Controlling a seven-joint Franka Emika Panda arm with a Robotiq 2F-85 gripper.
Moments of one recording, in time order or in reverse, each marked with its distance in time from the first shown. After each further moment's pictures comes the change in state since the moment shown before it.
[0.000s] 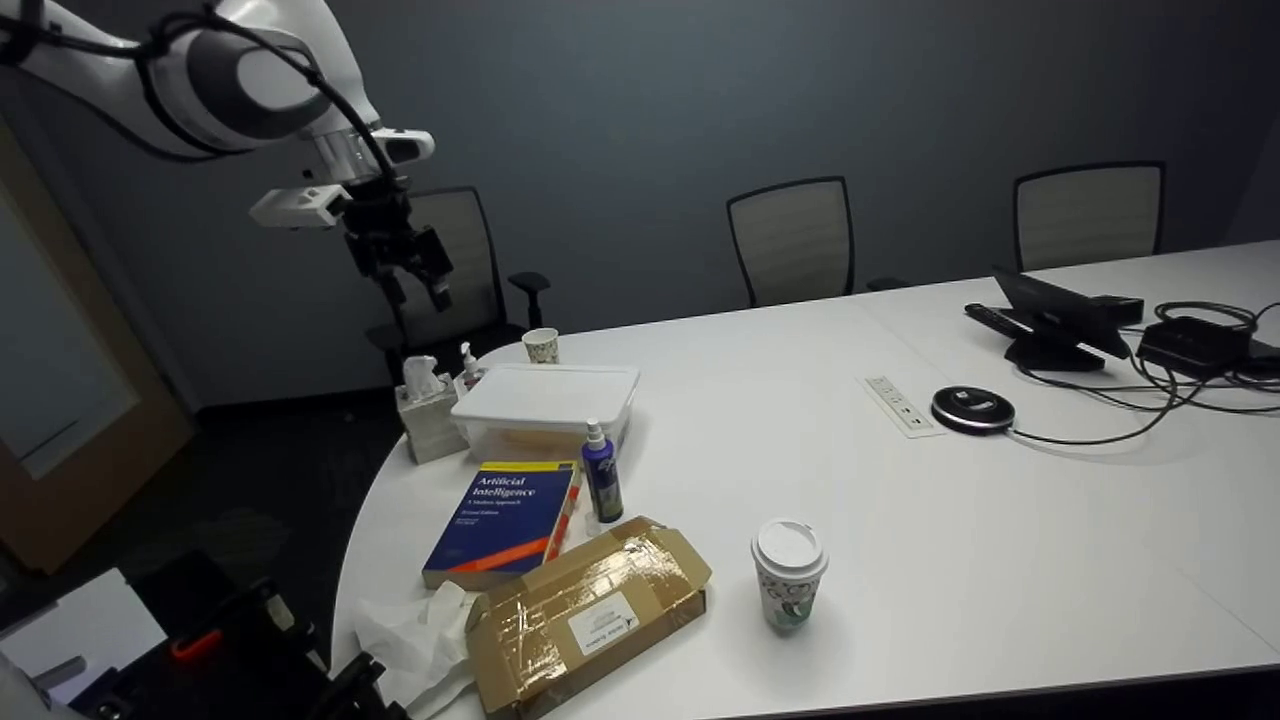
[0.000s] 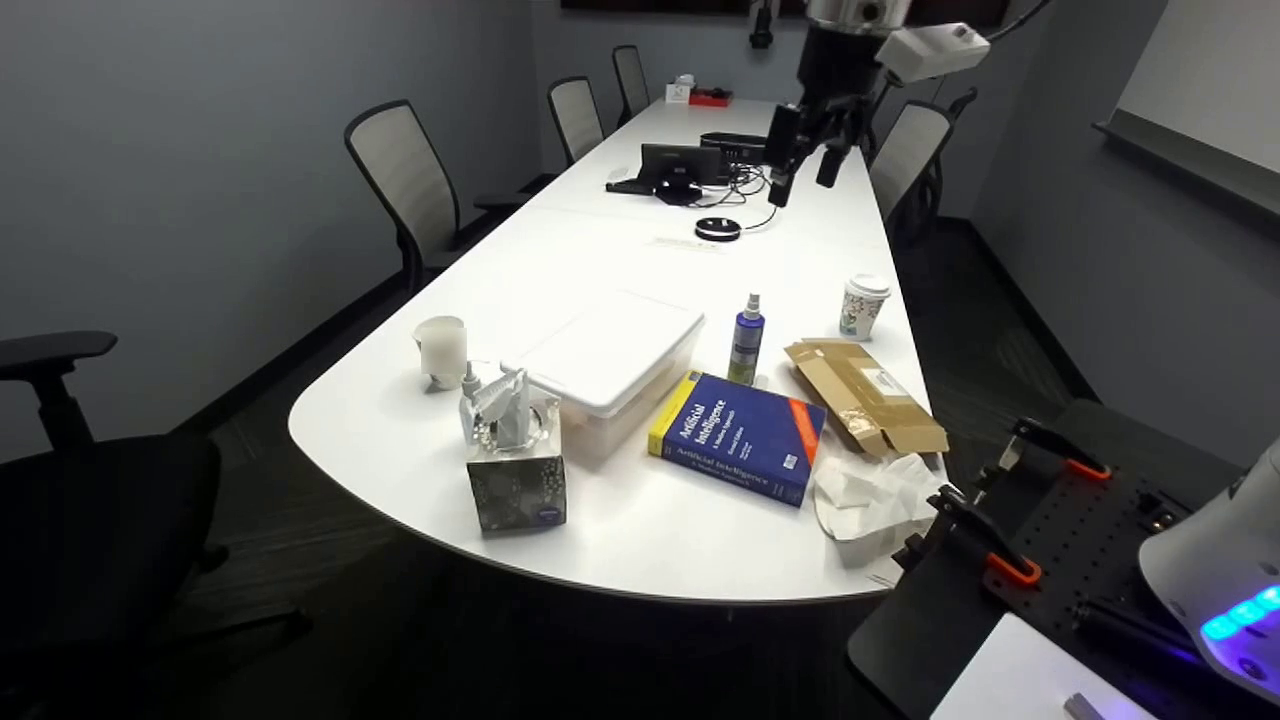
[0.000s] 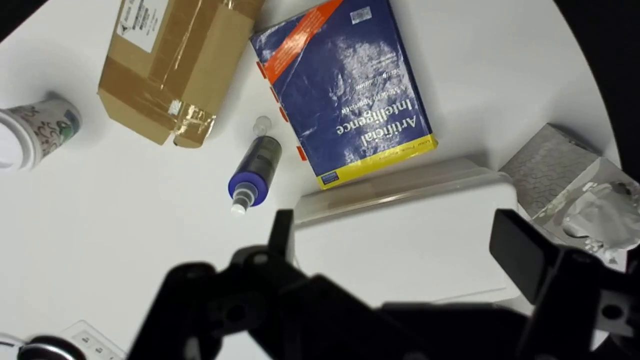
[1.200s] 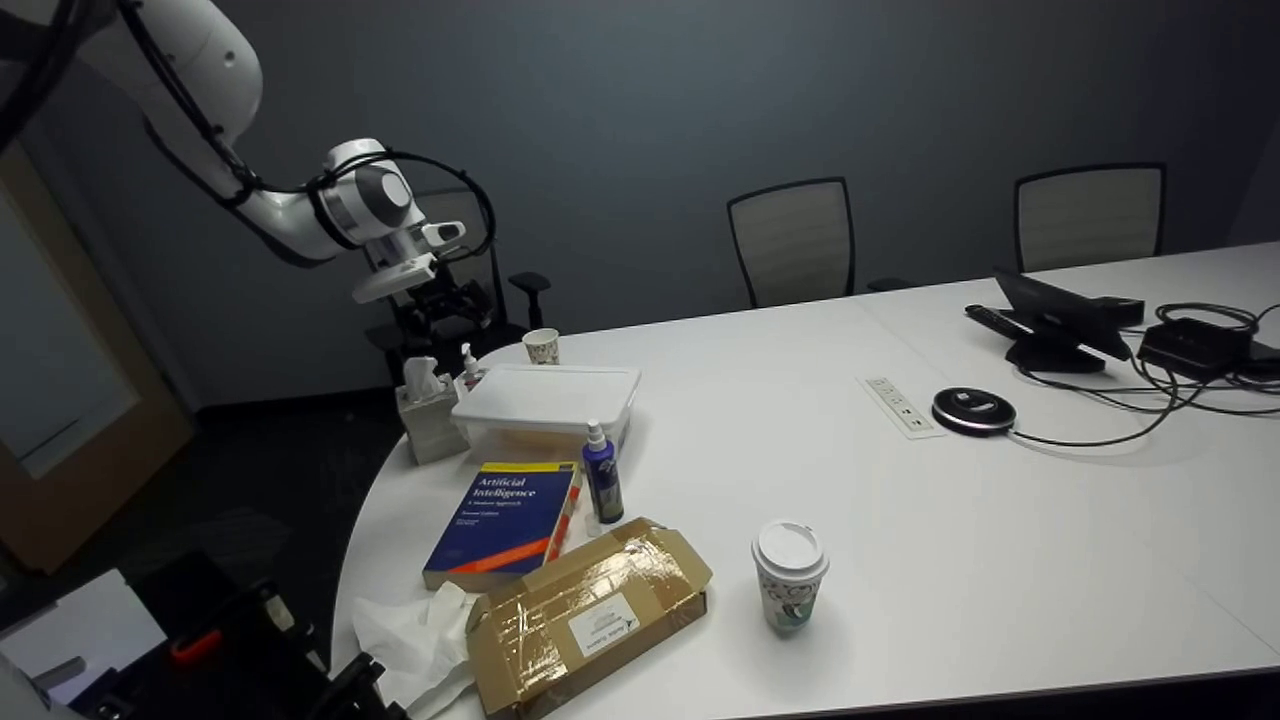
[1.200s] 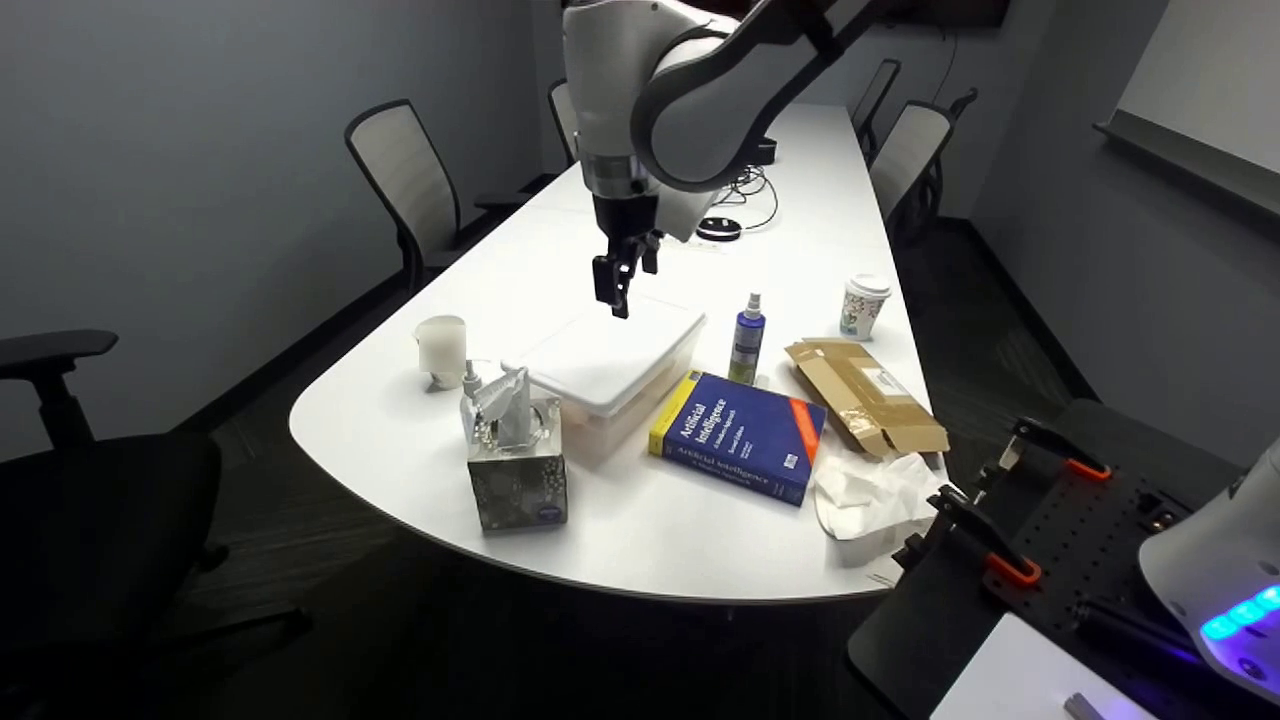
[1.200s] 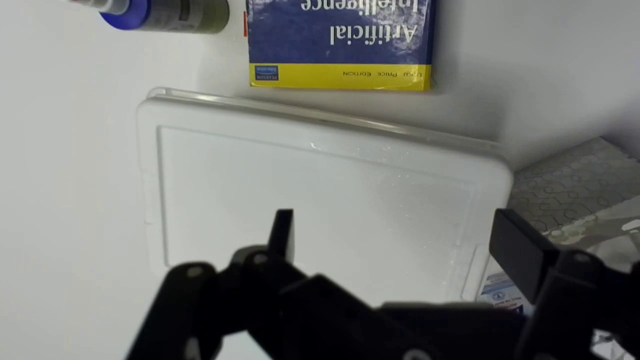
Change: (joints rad) arm 0.207 0.717 0.014 0.566 -0.391 0.013 0.092
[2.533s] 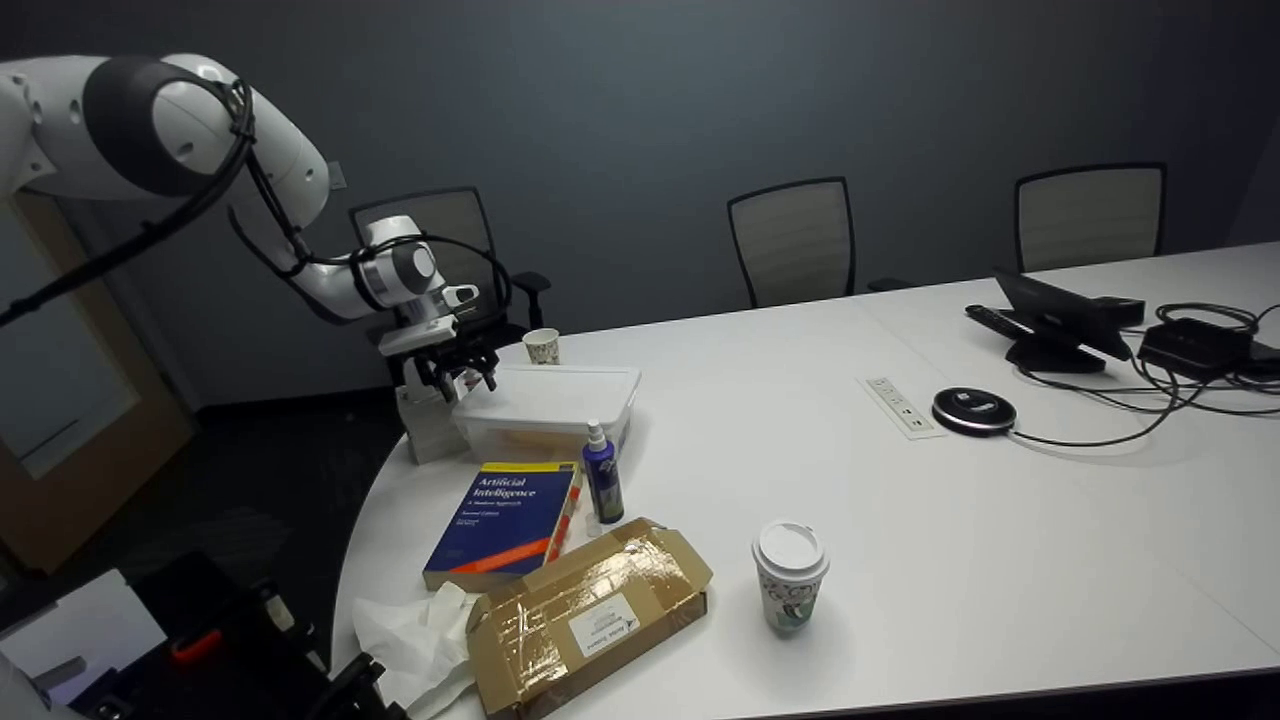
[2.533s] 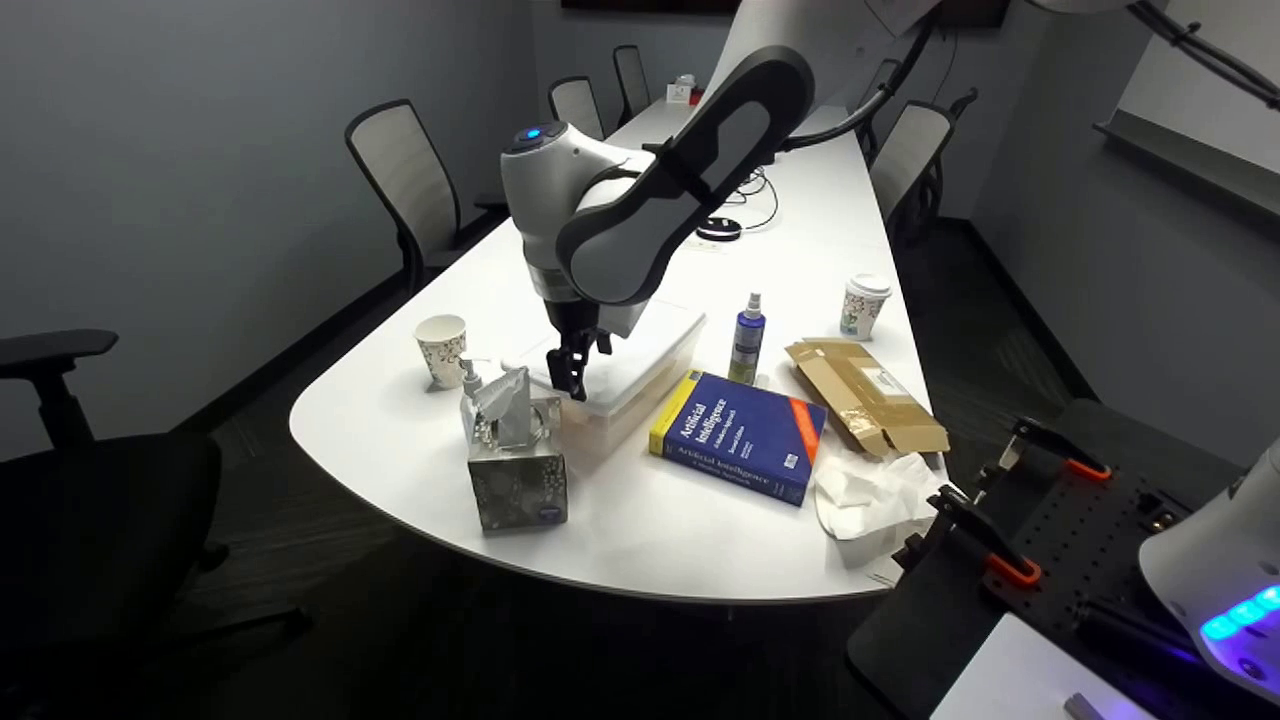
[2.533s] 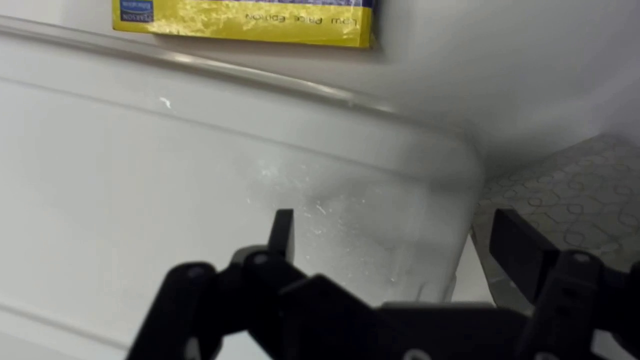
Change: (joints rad) arm 0.100 0.366 -0.046 0.308 0.066 0.002 -0.060
